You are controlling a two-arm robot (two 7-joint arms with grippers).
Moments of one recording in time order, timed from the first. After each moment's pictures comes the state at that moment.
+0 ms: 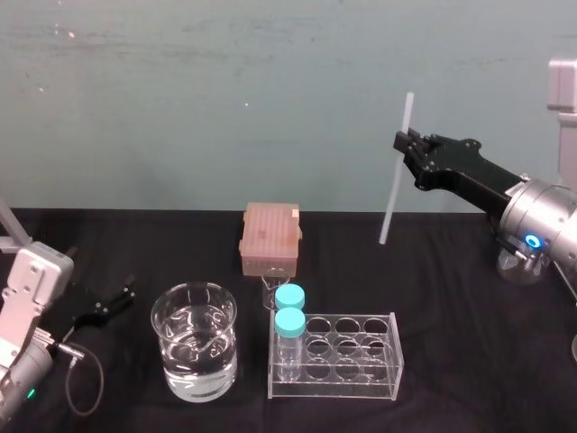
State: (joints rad) left arm -0.20 0.60 0.45 -1.41 -0.25 -0.12 0.03; right arm 0.47 0.55 -0.36 -1.53 0.67 0.16 0.38
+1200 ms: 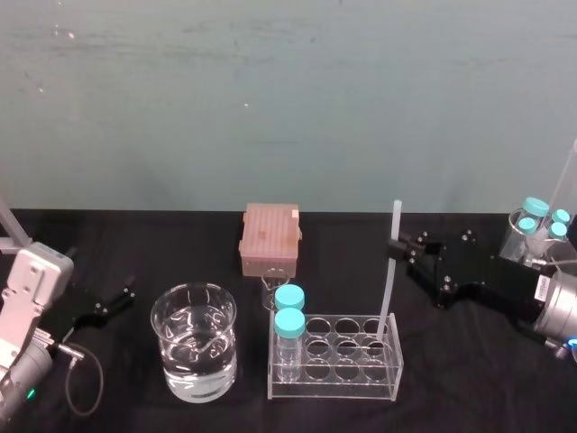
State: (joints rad) left arm -0.20 0.60 0.45 -1.41 -0.25 -0.12 0.03; right arm 0.28 0.73 -0.39 -1.60 0.72 -0.06 0.73
